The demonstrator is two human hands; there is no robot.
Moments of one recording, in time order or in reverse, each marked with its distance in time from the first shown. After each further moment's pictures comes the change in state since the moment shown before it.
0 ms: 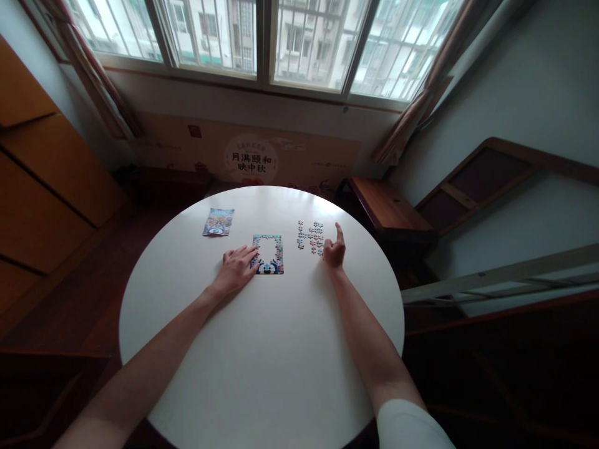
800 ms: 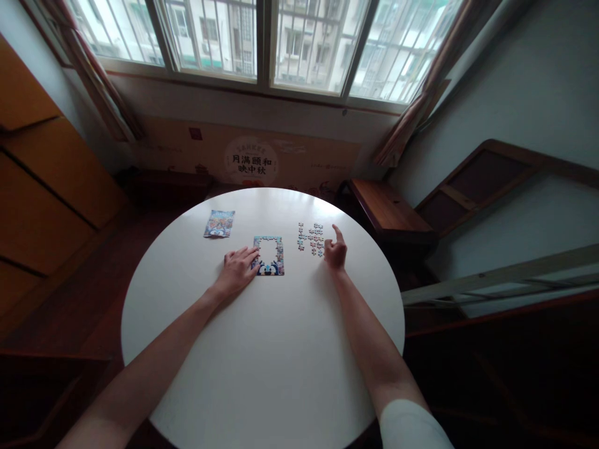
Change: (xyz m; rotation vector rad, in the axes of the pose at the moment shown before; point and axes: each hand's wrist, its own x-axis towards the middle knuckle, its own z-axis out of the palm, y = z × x) left_hand 0.000 0.001 -0.002 0.002 0.008 0.004; right_hand 0.005 0.004 -0.003 -0.119 -0.082 0.044
